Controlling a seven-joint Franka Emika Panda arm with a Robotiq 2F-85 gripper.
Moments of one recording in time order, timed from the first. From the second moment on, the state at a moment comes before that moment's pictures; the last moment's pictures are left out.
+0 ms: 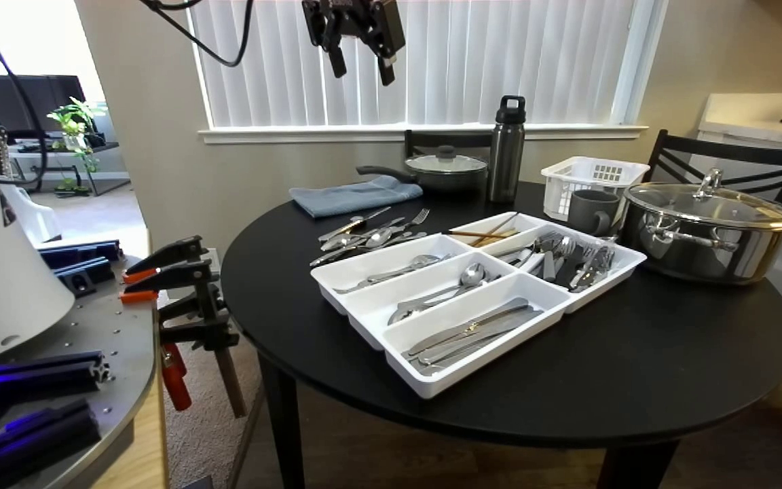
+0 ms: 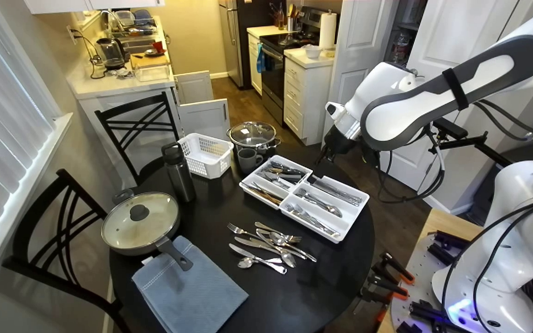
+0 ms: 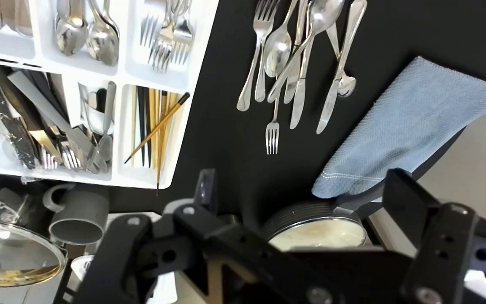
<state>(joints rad) 0.41 -0.39 -0.35 -2.76 0.28 2.77 -0.51</state>
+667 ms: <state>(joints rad) 0.68 -0.15 -0.30 -2.74 0.49 2.79 -0.51</state>
